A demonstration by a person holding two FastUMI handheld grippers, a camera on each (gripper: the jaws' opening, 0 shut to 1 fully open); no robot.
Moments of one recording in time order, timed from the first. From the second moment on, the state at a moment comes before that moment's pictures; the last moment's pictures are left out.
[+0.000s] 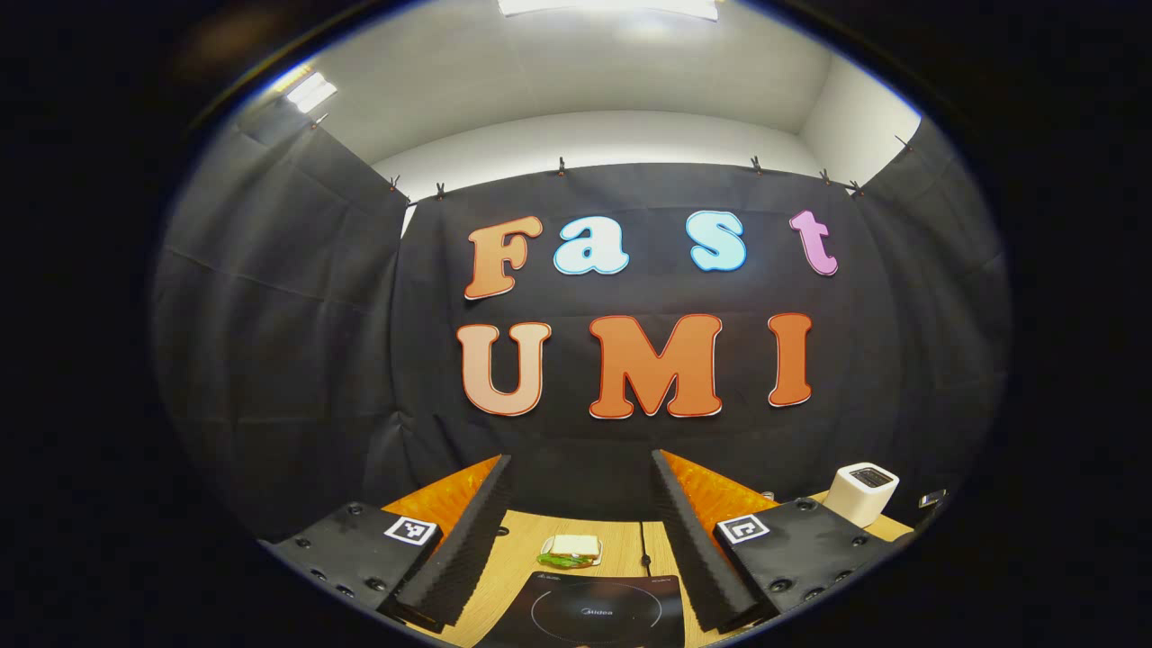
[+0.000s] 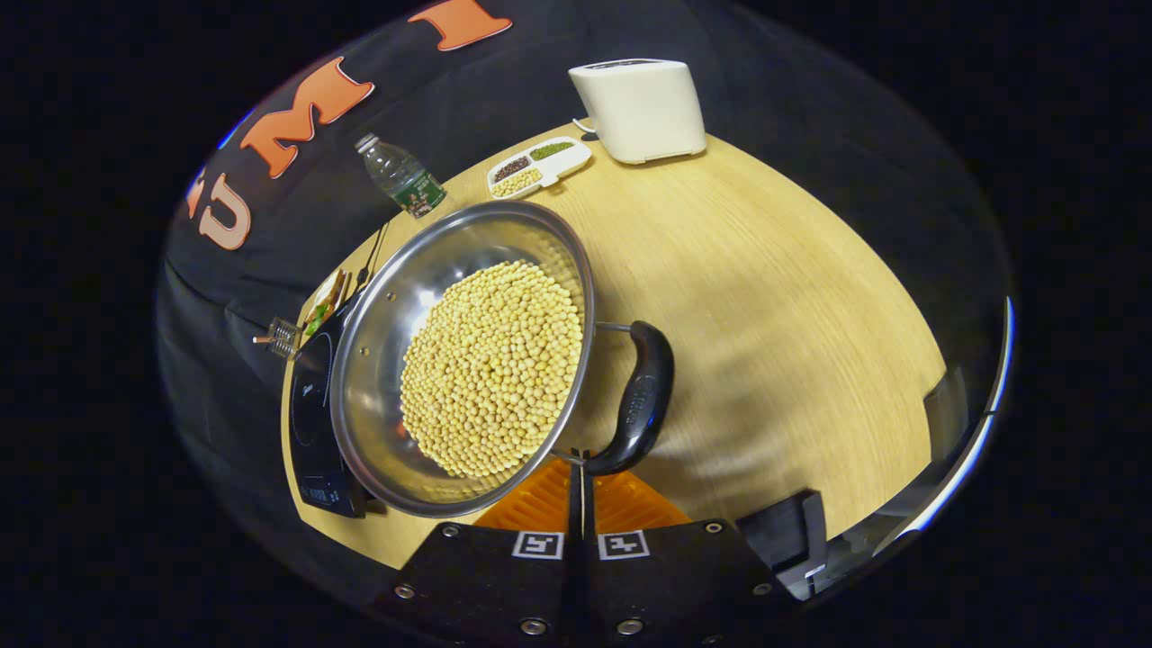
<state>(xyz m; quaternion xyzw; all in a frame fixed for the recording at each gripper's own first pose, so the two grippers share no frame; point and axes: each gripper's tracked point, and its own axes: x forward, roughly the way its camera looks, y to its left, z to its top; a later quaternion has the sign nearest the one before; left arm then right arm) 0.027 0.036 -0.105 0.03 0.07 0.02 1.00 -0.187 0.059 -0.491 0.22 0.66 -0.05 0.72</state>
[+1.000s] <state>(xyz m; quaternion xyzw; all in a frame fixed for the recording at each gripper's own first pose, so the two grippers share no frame) 0.032 0.016 -0.147 0.04 0.12 -0.02 0.99 -0.116 0.012 -0.517 0.23 0.64 -0.08 0.73</state>
